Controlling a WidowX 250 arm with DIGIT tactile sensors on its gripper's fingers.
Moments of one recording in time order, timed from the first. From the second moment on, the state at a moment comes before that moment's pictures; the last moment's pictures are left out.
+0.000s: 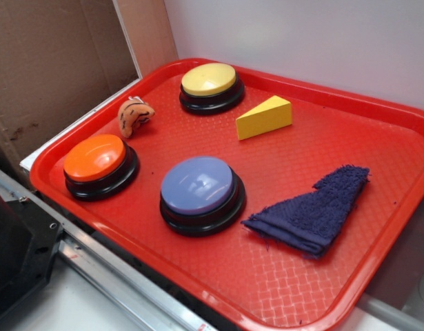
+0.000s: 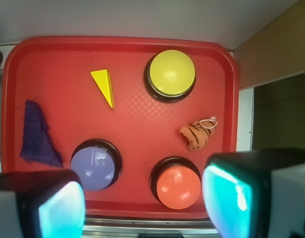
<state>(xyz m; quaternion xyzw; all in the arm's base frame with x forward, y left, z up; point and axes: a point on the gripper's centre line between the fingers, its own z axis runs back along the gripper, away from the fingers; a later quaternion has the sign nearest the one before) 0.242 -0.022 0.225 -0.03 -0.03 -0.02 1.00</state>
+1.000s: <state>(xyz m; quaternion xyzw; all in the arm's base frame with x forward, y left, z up) 0.302 -0.036 0.197 -0.04 -0.02 -0.06 1.00</state>
